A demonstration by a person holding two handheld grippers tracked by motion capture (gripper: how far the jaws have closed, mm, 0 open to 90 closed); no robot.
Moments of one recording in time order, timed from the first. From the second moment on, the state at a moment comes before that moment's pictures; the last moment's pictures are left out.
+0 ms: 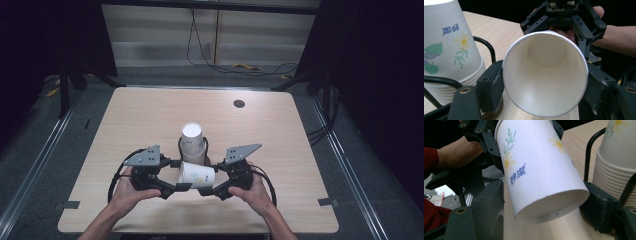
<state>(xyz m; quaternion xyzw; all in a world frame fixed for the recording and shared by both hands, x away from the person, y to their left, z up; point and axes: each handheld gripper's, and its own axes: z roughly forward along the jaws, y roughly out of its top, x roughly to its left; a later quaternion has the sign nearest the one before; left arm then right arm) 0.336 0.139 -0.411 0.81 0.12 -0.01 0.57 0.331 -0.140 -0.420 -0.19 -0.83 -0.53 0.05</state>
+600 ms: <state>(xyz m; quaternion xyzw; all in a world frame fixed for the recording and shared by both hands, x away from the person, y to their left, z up) 0.345 0.160 -0.415 0.82 0.15 -0.01 0.55 0.333 -0.150 -0.416 -0.22 -0.82 -0.53 0.03</state>
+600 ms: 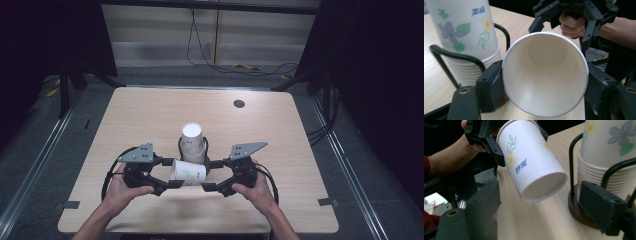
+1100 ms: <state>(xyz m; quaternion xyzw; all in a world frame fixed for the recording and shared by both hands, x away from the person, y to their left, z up) 0.358 0.200 -0.405 0.82 0.20 0.03 0.54 0.331 -0.173 -0.417 -0.29 -0.79 -0.54 -0.03</state>
